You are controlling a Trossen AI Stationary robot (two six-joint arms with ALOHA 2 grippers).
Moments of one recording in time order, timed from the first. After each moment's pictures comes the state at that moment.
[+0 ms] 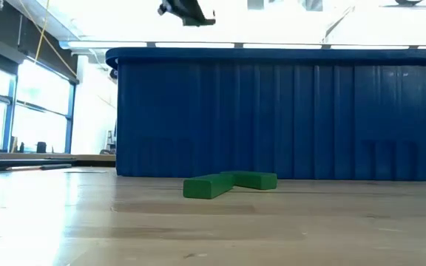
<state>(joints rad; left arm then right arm) 0.28 1.58 1.80 -0.87 -0.25 0.02 0.92 1.82 1.56 -0.84 1.15 0.84</state>
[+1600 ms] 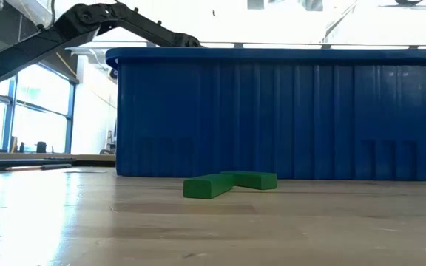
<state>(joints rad) 0.63 2.33 2.17 -1.05 -0.01 -0.60 0.89 1.82 1.56 -0.86 1.09 0.86</state>
